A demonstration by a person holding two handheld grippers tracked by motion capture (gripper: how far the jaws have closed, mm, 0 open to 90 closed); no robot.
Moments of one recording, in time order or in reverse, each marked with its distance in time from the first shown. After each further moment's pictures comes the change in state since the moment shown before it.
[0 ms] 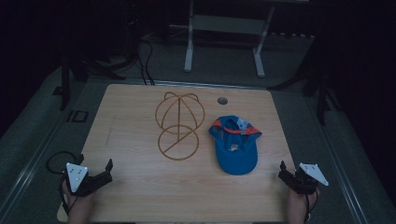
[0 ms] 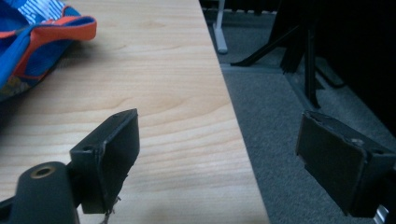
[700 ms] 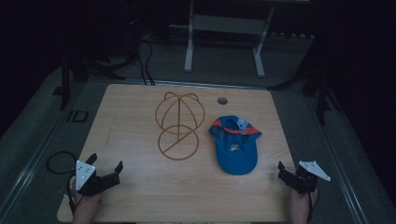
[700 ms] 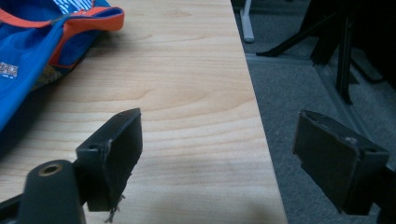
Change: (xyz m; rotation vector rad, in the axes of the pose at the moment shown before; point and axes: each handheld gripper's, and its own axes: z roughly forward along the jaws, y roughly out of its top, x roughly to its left) left arm -0.020 0.009 0.002 0.038 -0.170 -0.049; right arm -0.004 0.007 0.003 0.051 0.112 -0.025
